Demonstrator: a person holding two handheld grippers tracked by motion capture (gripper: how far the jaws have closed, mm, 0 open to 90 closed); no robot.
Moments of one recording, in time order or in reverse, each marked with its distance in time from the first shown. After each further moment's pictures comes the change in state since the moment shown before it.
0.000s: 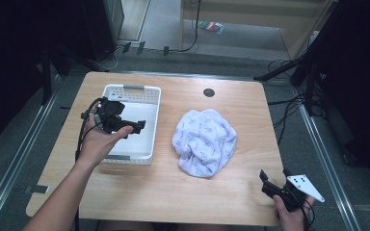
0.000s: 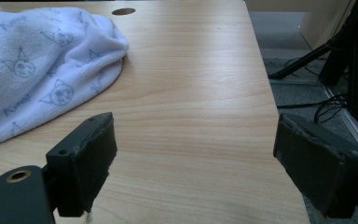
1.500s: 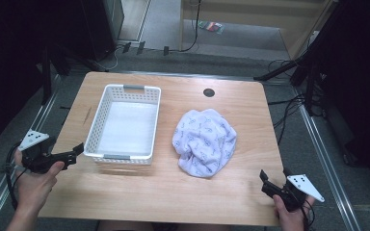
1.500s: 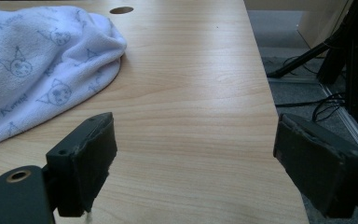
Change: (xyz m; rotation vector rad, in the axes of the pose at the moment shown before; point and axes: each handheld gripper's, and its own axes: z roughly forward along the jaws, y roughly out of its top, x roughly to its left) left arm 0.095 -0.145 -0.078 -0.240 0.134 -0.175; right arm 0.000 0.000 0.001 0.003 -0.006 -0.001
